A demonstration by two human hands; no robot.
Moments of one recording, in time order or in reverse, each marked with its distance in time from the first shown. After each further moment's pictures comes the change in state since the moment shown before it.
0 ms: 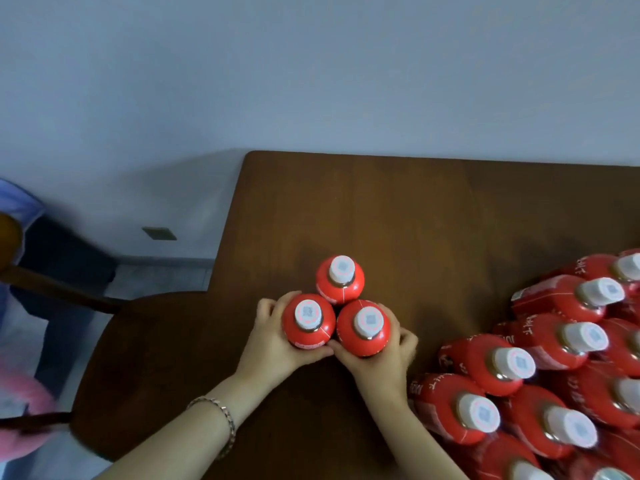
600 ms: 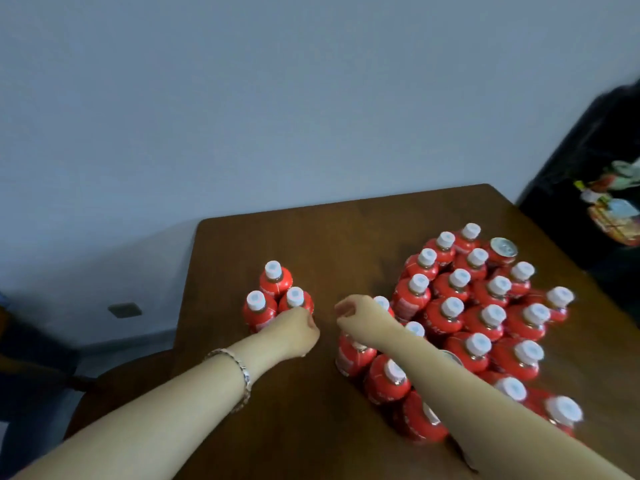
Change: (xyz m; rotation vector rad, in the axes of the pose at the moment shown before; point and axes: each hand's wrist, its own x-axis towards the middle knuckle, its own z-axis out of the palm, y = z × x) left_hand -0.067 0.173 0.023 0.543 -0.470 -0.134; right_hand -0.065 -0.089 -0.142 -0.424 -0.287 -0.036
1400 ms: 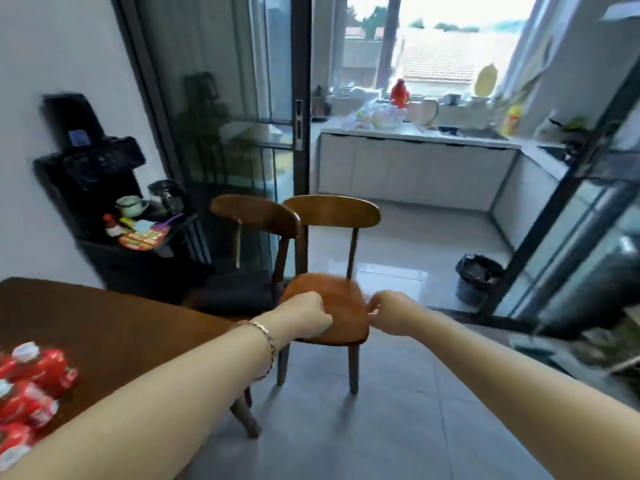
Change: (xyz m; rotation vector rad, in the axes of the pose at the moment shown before) left_hand -0.317 0.487 0.470 0.630 -0.419 0.982; right_hand -0.585 0.465 -0.216 0.114 0.681 0.775
